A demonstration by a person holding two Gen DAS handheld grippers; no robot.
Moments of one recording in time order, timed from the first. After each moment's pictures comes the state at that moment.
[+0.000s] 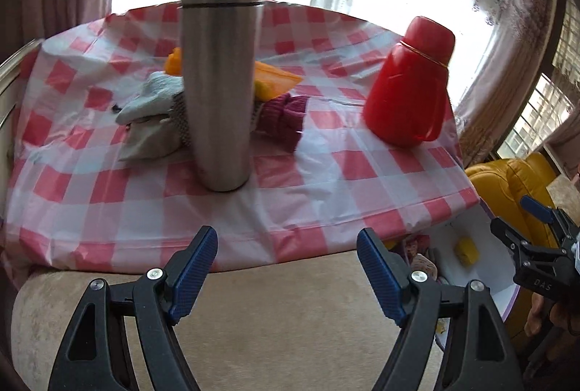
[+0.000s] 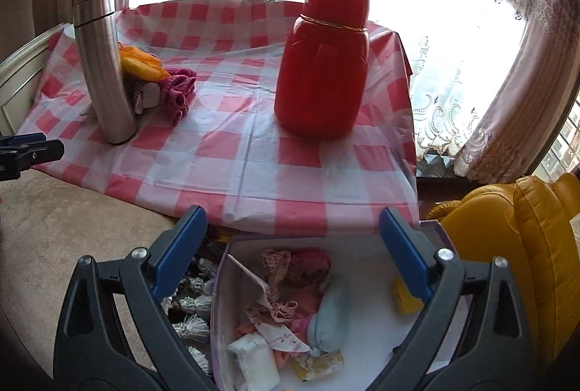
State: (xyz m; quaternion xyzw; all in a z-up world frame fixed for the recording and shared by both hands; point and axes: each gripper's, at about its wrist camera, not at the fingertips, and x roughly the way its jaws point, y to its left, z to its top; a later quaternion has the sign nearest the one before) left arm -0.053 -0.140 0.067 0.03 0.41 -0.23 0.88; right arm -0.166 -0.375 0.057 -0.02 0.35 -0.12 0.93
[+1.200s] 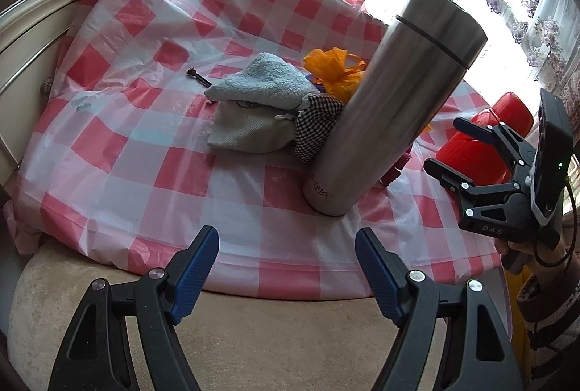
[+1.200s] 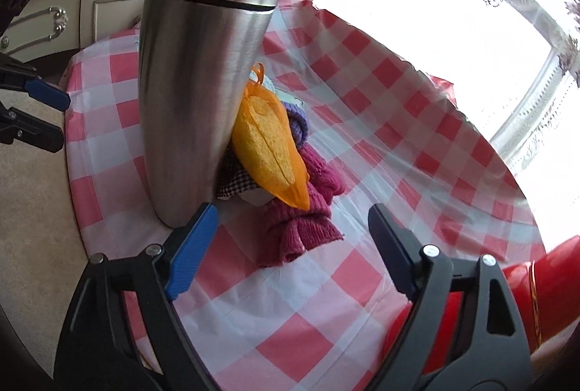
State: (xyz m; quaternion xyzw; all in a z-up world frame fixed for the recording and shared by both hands) left arm 0.009 -0.055 0.053 -0.08 0.44 -0.15 0.88; right arm 0.041 -0.260 0.055 -0.28 0.27 0.19 0.90
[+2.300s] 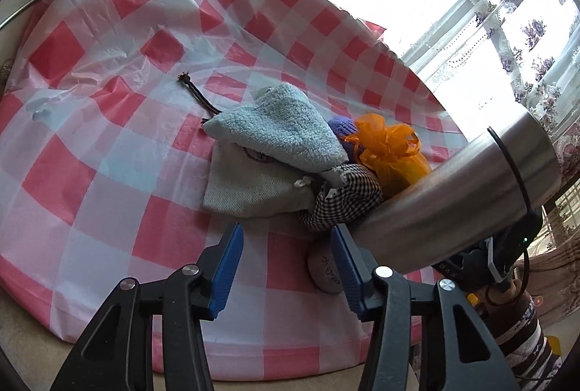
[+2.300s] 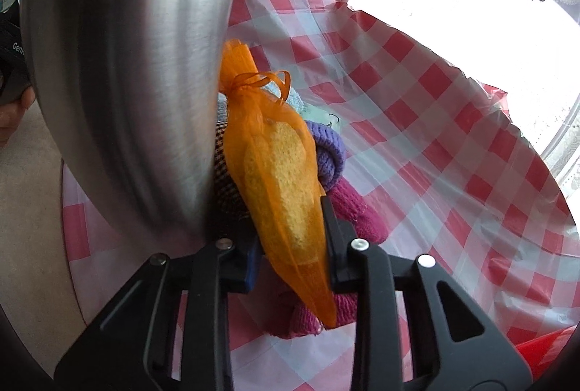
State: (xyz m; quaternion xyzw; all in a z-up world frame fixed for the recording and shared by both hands) left arm 0.103 -0.022 0.041 -0.19 0.44 -0.20 0.85; right arm 0.099 -0.248 0.037 -0.24 0.28 0.26 0.89
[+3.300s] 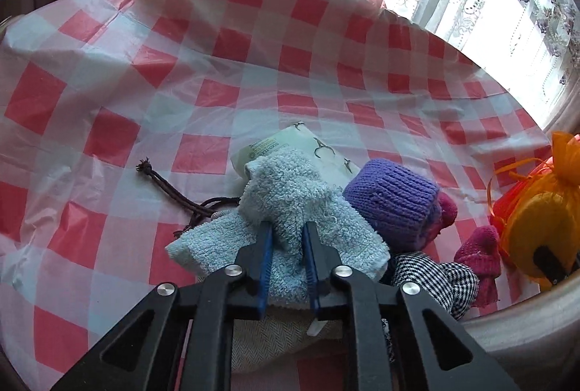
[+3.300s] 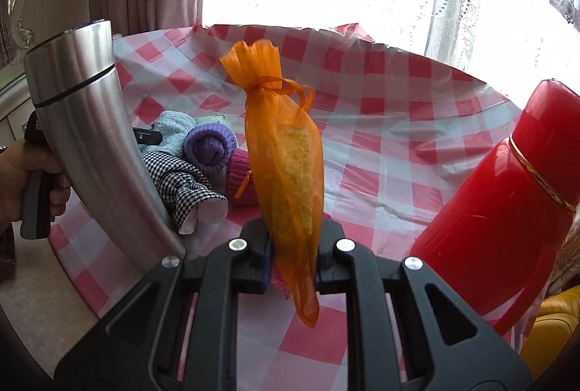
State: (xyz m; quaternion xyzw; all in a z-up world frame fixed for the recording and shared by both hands) left arm 0.204 -0.089 0.035 -0.02 0.44 -0.17 0.88; right arm 0.035 -0.314 0.066 -0.04 0.28 0.04 0.96
